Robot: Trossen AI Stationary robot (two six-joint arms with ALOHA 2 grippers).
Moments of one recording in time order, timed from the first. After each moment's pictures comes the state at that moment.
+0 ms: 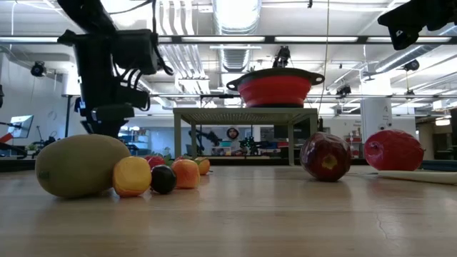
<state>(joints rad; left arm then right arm) 0.11 1.36 0.72 -0.75 -0.27 -0.61 0.05 0.18 0.52 -0.52 0.10 0.07</state>
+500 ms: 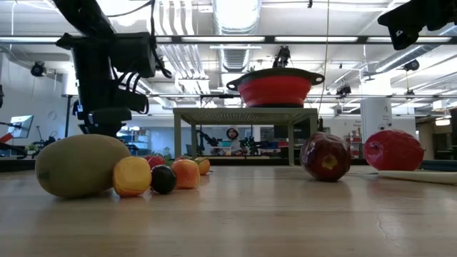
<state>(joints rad) 0.11 1.36 0.70 -0.73 -0.25 -0.60 0.05 0.18 0.52 -0.52 0.10 0.07</state>
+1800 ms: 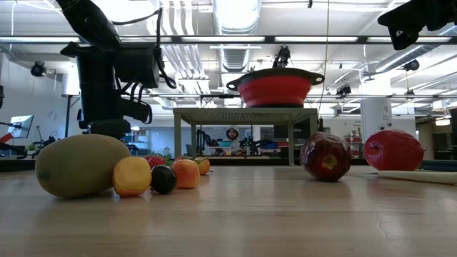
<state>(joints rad) 0.11 1.44 0.70 -0.69 -0.25 -0.54 0.05 0.18 0.52 -0.52 0.10 0.07</state>
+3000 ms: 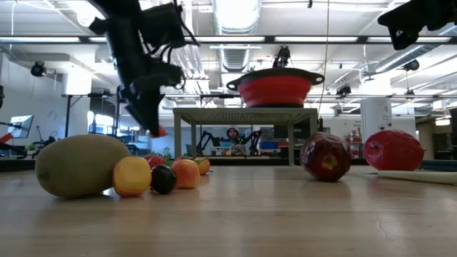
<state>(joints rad) 0.11 1.44 0.94 -0.66 -0.20 -0.41 0.05 0.18 0.52 -0.52 0.10 0.07</state>
